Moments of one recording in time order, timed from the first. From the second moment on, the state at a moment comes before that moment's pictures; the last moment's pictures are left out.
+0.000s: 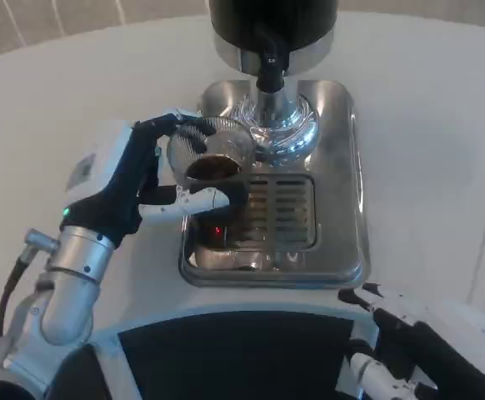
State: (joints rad) left arm -0.75 0.43 -0.13 0.86 0.43 -0.66 0.30; right arm 0.23 -0.02 -0.02 -1.03 -0.99 0.22 0.99
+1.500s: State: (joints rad) left arm -0.23 0.58 0.13 0.26 0.17 -0.77 -0.08; right arm 0.01 -0.15 0.02 -1.03 -1.00 0.29 0.94
